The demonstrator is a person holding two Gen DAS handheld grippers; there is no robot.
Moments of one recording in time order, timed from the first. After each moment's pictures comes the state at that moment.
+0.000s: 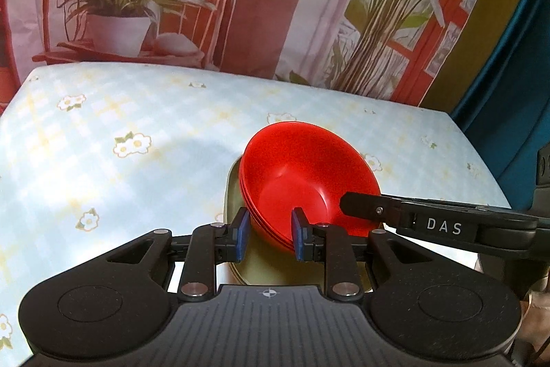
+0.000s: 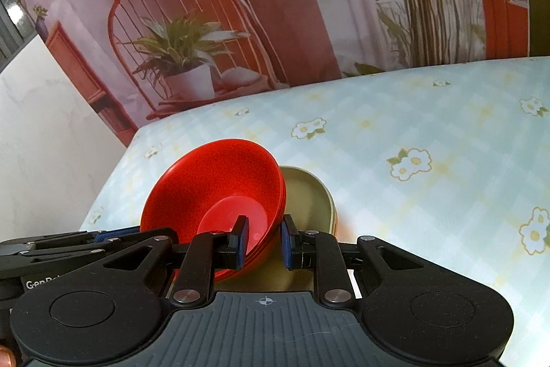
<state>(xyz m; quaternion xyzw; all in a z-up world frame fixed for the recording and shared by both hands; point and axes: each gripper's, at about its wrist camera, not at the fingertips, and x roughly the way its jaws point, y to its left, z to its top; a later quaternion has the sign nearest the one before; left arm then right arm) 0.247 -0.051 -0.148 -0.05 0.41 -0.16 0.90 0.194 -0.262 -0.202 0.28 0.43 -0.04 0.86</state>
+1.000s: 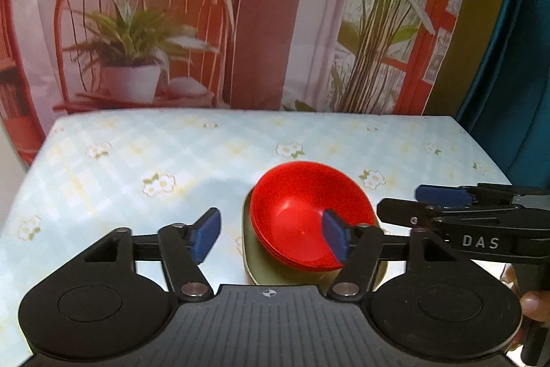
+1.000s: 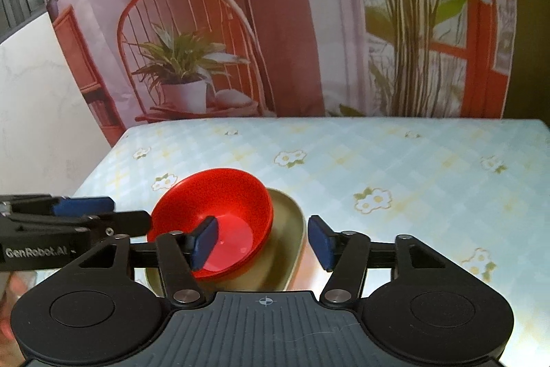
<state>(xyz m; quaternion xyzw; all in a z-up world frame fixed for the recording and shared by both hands) 0.217 -0.056 -0.104 0.02 0.35 -0.13 0.93 0.170 -0.253 -0.155 0.18 0.41 -0.07 0.89</state>
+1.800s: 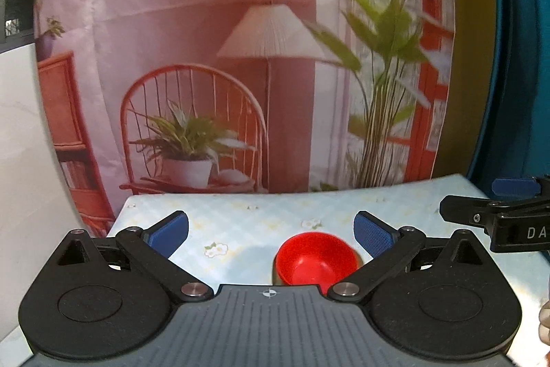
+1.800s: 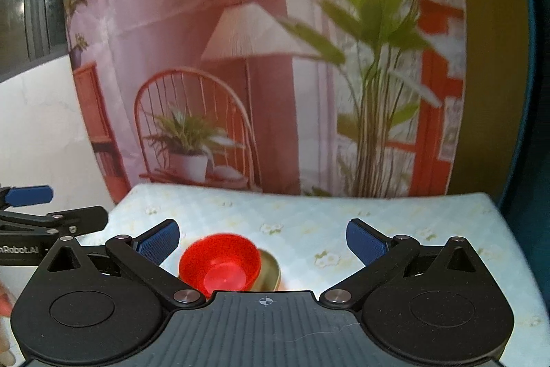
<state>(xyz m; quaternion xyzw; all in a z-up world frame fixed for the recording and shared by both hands) 0.102 -0.076 0.000 0.05 0.22 -0.05 0.97 0.091 -0.242 -0.020 0.12 0.31 -0.11 0.93</state>
